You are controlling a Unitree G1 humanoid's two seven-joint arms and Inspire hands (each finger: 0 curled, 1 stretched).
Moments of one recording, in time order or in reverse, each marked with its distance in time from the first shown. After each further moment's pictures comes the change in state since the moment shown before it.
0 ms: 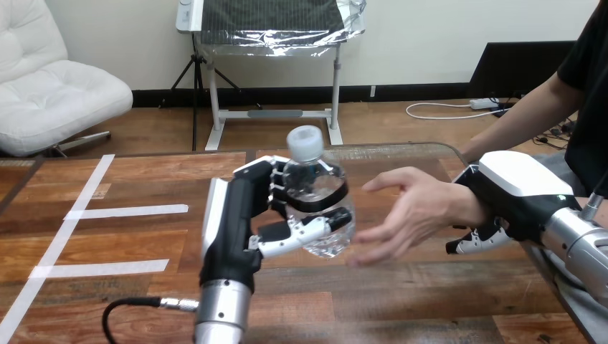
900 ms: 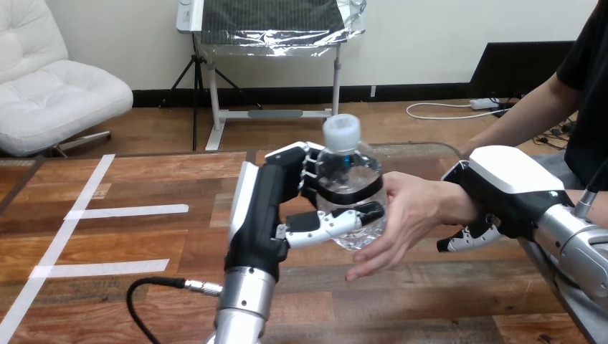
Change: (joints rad) left arm -0.054 -0.001 -0.071 0.000 0.000 0.000 -0.002; right arm 0.007 0.005 0.000 -0.052 -0.009 -0.005 0.000
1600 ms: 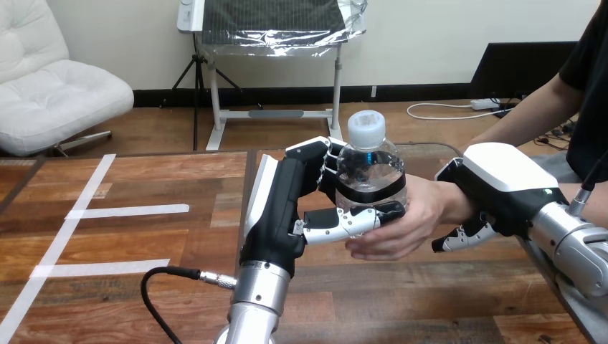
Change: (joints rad) left arm -0.025 0.001 -0.047 0.002 -0.002 0.012 0.003; right arm 0.000 0.009 0.000 -0.014 -0.006 0.002 -0.001
